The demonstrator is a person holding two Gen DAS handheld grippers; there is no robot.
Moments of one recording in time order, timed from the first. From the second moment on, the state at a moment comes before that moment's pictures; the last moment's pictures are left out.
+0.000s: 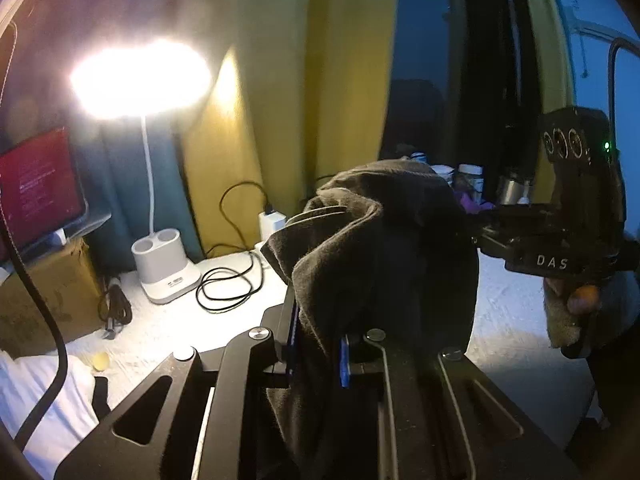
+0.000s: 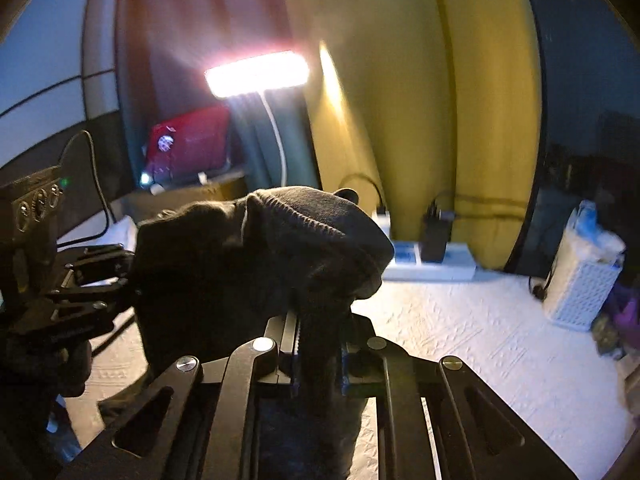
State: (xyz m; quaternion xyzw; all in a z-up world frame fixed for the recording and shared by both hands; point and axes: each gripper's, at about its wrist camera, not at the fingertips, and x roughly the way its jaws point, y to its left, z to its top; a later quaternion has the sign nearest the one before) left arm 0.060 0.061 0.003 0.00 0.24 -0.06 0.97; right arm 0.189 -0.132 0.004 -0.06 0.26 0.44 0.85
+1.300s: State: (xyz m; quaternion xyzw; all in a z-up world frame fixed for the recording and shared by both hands) left arm -0.128 0.132 0.096 0.01 0.13 0.02 0.99; right arm 0.016 -0.071 0.129 -0.09 0.11 0.58 0.80
